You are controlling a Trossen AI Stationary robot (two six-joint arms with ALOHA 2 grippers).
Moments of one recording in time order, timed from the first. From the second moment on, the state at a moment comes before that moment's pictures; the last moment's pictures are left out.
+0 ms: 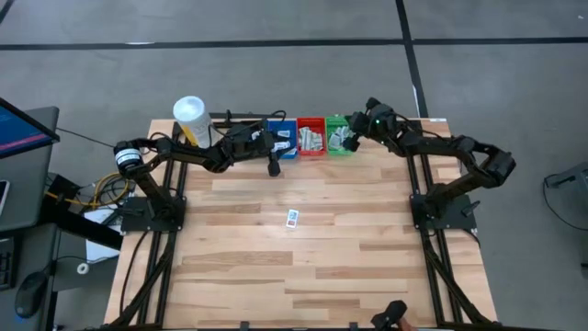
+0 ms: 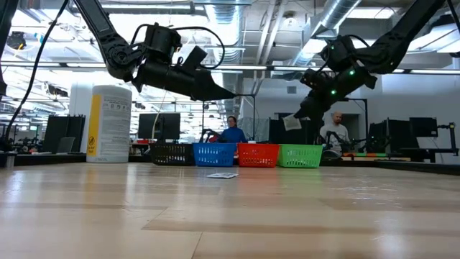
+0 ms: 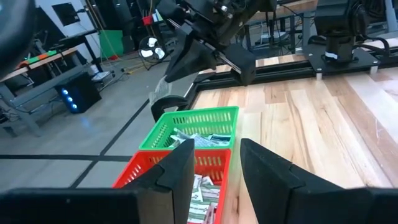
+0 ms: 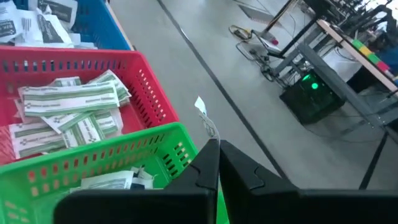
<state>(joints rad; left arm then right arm) 0.44 1.68 0.71 0.83 0.16 0.33 -0.77 1.43 0.62 0.41 0.08 -0.53</state>
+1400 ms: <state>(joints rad) 0.35 1.68 0.67 0.74 0.29 0.19 -0.46 1.43 0.62 0.37 -0.20 -0.52</state>
